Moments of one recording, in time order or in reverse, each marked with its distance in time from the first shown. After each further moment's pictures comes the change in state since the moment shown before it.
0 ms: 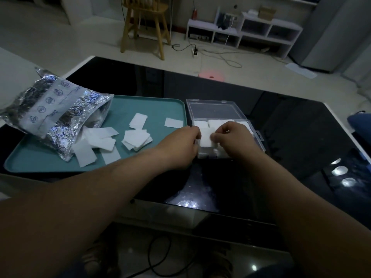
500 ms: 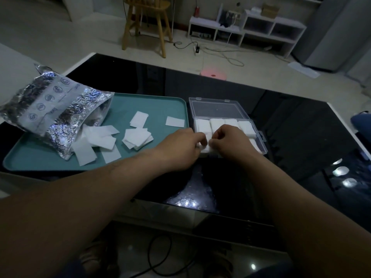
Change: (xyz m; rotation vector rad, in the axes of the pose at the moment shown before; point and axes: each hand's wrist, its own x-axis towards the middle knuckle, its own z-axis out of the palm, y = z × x) left_hand 0.001 -0.011 0.007 0.084 -0.052 0.077; right_hand 0.005 0.002 0.010 -0.271 -0.073 -0.083
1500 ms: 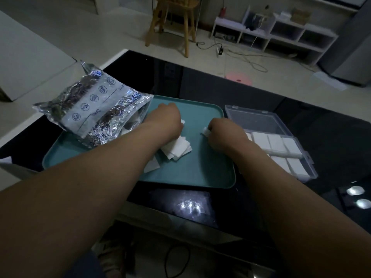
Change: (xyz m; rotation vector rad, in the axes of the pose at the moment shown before) left_hand 0.018 -0.131 -0.073 0.097 0.091 -0.538; right_hand 0.065 -0.107 0.073 -0.583 -0.093 -0.207
